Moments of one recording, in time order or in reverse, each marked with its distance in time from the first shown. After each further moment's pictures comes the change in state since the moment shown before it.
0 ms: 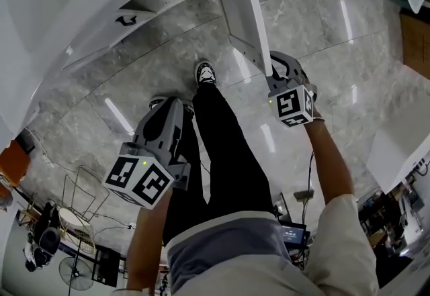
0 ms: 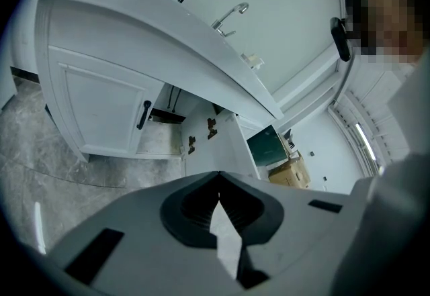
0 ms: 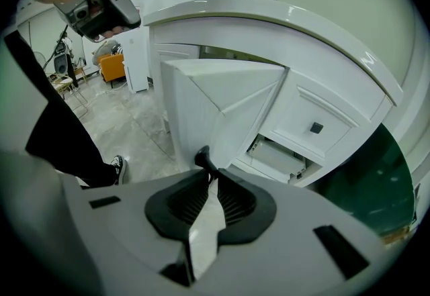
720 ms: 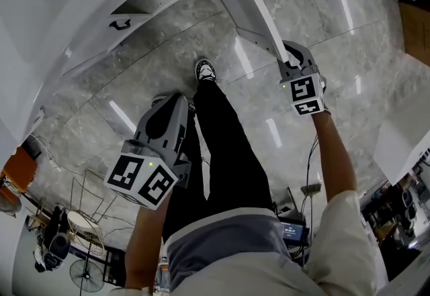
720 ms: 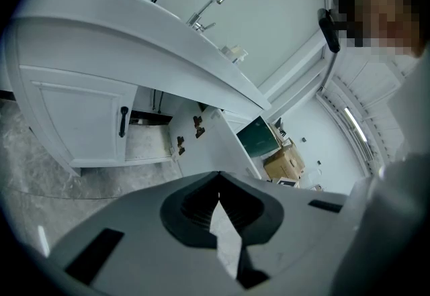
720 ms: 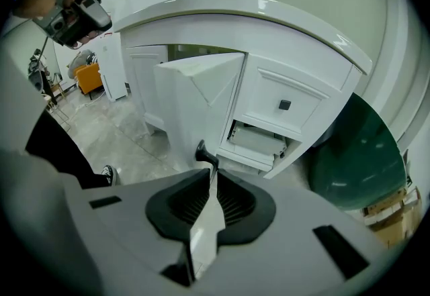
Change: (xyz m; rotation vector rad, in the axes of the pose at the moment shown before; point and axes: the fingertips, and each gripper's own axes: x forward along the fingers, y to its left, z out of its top) left arm 0.011 -0.032 0.003 0.126 0.047 -0.060; right arm -0.019 -0.048 -0.033 0.174 0.025 -0.094
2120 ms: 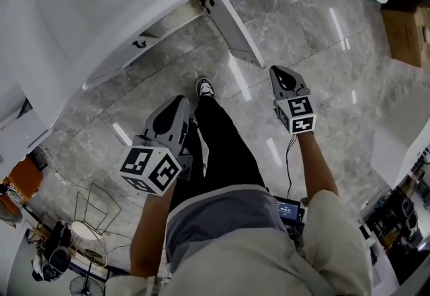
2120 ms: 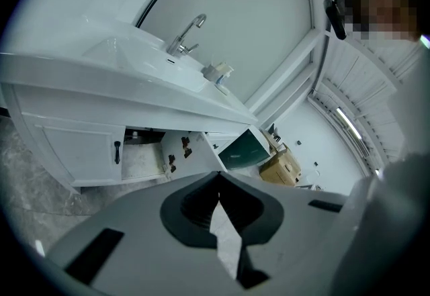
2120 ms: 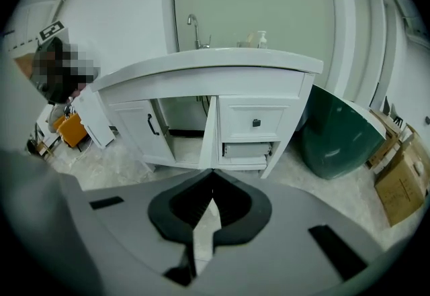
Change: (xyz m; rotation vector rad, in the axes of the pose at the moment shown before) left arm -0.048 -0.047 0.056 0.061 -0.088 -0.038; right arm -0.103 -0.003 0.064 0.343 -0.082 -0.043
